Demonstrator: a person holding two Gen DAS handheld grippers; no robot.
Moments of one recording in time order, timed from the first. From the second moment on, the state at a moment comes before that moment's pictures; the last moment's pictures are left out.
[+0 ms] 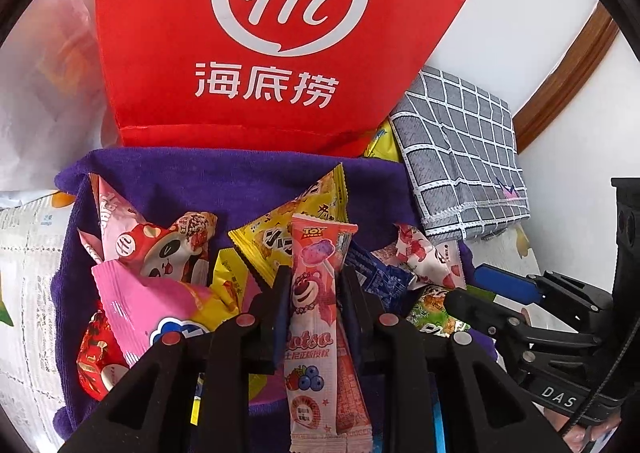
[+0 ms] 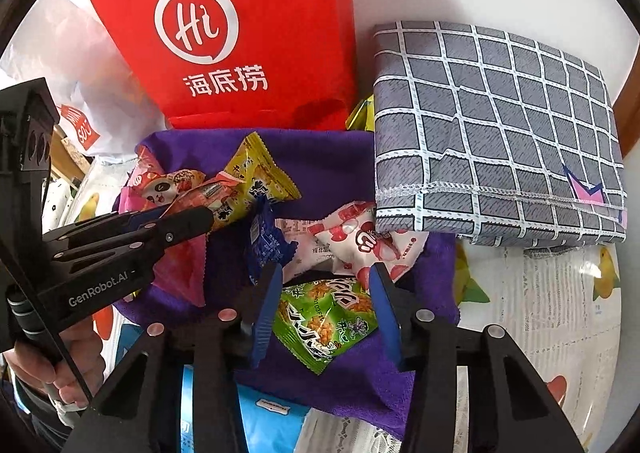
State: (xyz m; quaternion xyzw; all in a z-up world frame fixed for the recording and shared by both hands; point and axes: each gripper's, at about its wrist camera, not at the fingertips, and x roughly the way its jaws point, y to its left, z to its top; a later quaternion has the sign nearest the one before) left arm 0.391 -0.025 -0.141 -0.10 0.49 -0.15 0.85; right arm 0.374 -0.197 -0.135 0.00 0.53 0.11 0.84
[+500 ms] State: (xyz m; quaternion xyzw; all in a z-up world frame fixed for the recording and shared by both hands) left arm 0.392 -0.024 -0.138 -0.11 0.50 -0.17 0.84; right arm 0.378 -0.193 -0.146 -0.02 0.54 0.11 0.83
